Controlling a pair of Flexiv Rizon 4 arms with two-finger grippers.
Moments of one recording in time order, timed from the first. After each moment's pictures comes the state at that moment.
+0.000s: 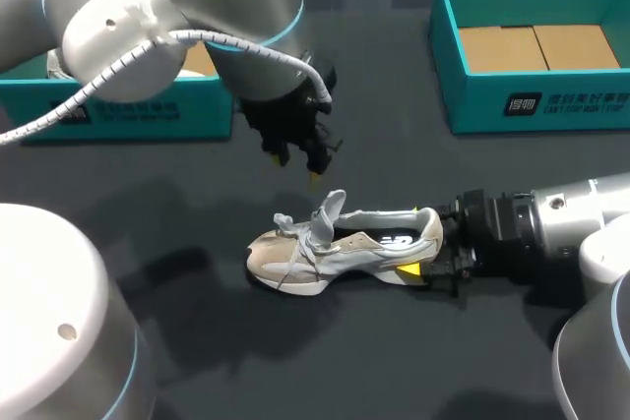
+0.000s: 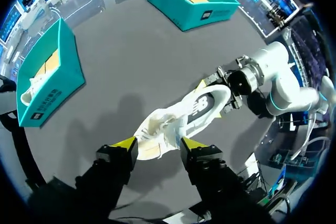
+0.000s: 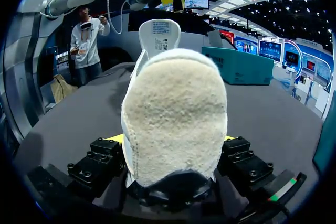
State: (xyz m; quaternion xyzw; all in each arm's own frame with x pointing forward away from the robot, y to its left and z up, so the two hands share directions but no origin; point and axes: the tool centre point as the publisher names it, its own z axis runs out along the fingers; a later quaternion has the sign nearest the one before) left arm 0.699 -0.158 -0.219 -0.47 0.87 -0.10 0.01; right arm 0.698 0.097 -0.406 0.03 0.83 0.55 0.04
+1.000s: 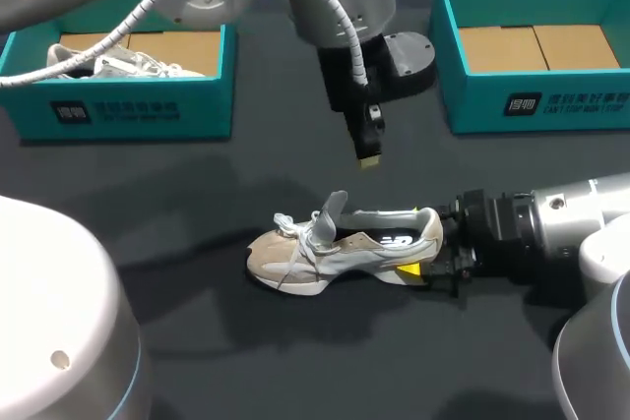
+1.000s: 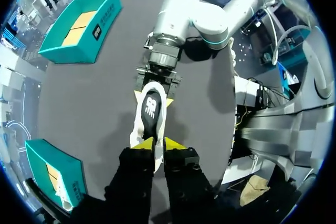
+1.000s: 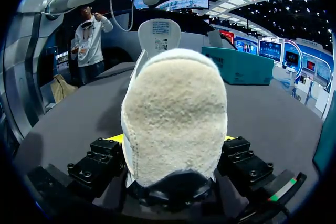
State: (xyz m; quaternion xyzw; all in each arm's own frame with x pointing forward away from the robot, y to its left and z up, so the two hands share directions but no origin) left arm 0.677 -0.229 -0.174 -0.07 0.99 -0.08 -0.03; right arm 0.698 0.097 -0.406 0.03 0.83 0.55 0.04
